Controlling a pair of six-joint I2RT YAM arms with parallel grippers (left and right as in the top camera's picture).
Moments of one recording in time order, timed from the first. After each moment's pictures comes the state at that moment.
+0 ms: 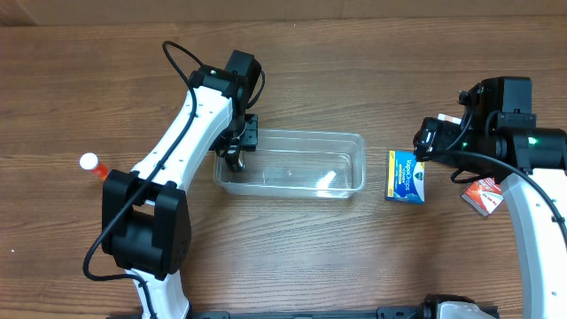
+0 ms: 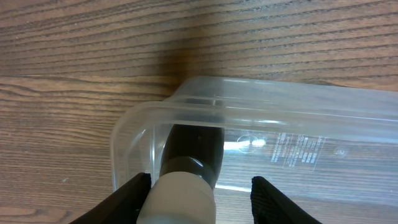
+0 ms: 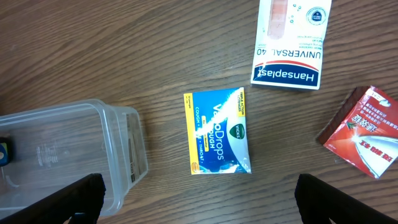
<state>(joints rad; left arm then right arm) -0.33 1.97 1.64 -1.20 -0.09 -0.36 -0.07 1.34 1.31 -1.12 -0.11 0.23</state>
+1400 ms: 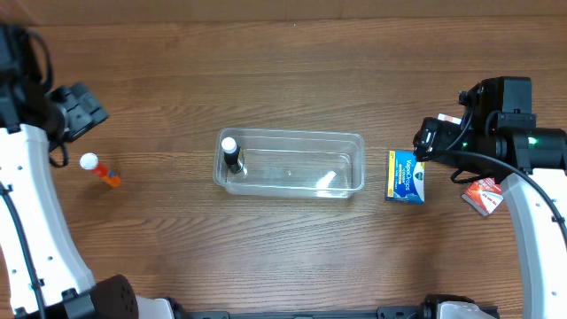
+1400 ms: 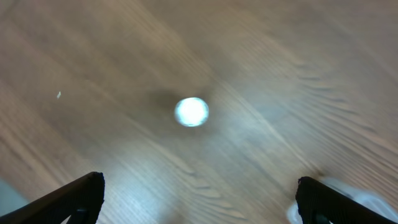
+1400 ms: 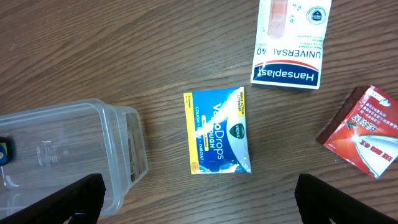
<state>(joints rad) 0.36 1.62 1.89 -1.48 -0.15 -0.38 -0.07 1.34 1.31 -1.12 -0.11 0.23</state>
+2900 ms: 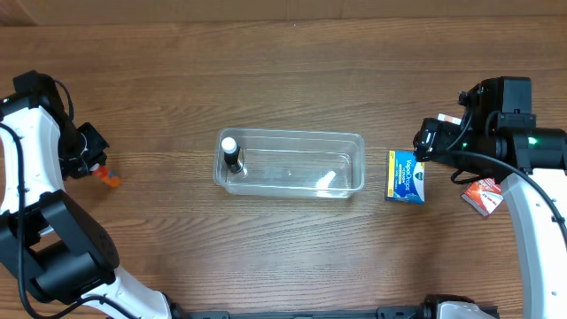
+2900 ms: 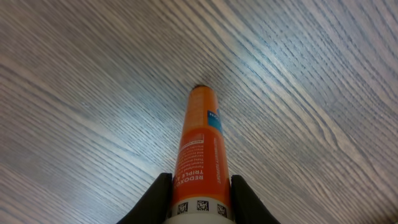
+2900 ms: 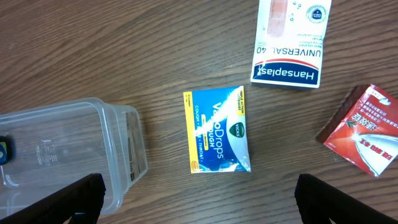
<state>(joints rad) 0.46 1.89 1.58 -1.21 -0.05 -0.31 -0.07 1.34 1.31 -1.13 -0.11 0.23</state>
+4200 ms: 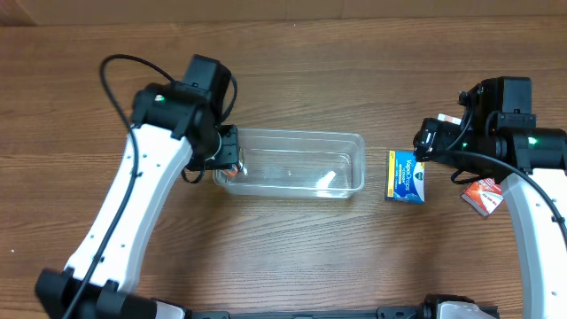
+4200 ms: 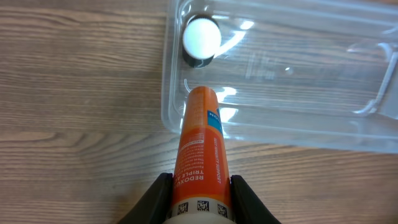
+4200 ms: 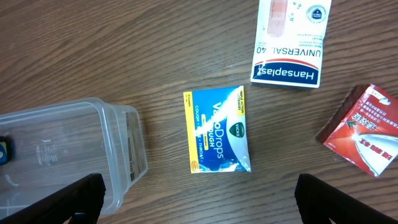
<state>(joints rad) -0.31 1.60 1.59 -1.40 0.01 -0.39 -0.07 1.34 1.31 -1.13 -0.11 0.23</state>
